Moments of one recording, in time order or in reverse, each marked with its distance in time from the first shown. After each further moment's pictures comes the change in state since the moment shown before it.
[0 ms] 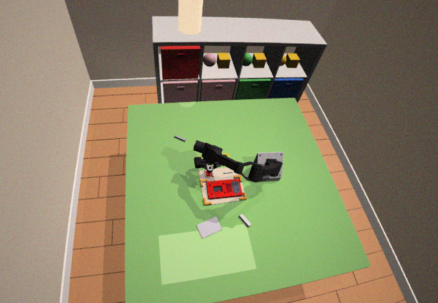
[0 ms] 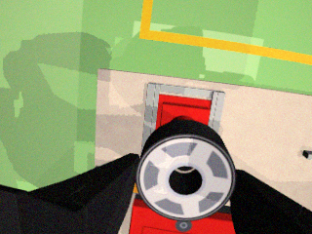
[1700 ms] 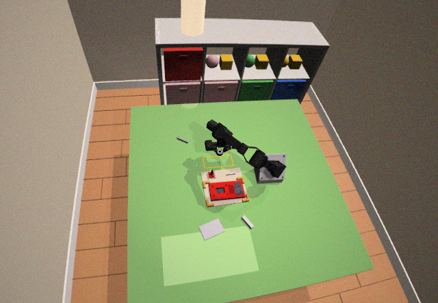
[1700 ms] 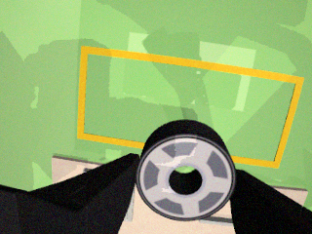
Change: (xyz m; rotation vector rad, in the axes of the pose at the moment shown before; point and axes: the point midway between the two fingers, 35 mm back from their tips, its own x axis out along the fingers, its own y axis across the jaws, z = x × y) arm -0.040 -0.057 0.096 0.000 -0.013 0.006
